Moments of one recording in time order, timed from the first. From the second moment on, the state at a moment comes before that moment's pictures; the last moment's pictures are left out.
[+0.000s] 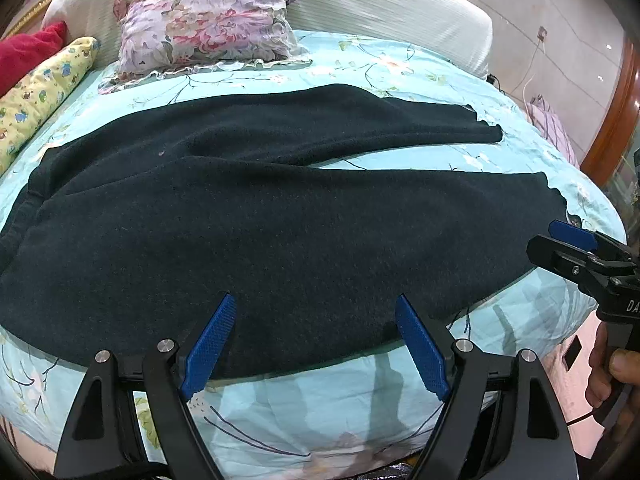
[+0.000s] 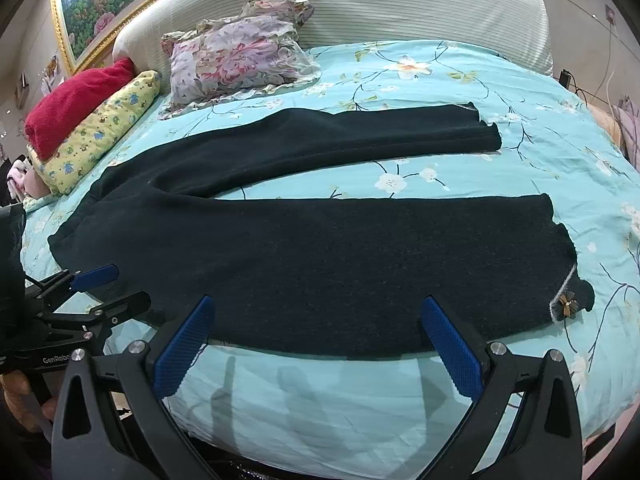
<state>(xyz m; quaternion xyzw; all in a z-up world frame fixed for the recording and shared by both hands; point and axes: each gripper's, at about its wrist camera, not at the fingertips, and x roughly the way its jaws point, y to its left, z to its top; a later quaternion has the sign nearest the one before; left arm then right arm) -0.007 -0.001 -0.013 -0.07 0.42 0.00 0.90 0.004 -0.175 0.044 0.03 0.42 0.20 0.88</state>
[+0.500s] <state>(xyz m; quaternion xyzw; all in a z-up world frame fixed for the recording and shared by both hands) -0.004 0.000 -0.013 -0.07 0.43 0.00 0.90 0.003 -0.171 0.047 0.03 0.42 0.20 0.88</state>
